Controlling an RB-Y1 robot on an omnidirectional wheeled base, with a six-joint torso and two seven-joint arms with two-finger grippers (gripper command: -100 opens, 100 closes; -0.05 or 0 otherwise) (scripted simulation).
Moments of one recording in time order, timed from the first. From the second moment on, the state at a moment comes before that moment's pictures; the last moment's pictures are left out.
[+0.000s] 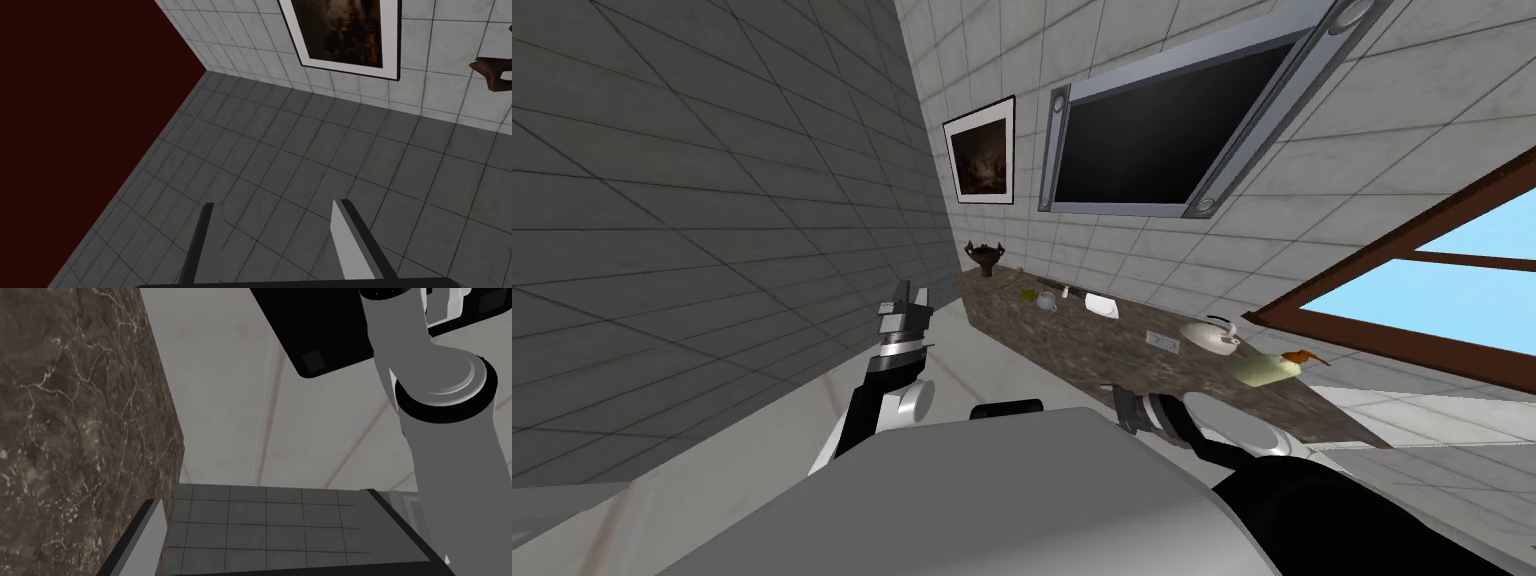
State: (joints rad) left arm 0.45 -0.04 -0.06 -2.32 -0.02 -0.36 0.04; right arm 0.79 -1.28 0.05 -1.78 1.11 -0.68 0.17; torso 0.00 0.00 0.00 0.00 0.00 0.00
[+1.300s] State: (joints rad) left arm 0.45 -0.04 -0.06 -2.32 -0.02 -0.36 0.04; right arm 0.90 -1.51 -0.03 -1.58 1.42 -0.64 0.25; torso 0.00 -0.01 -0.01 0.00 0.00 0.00
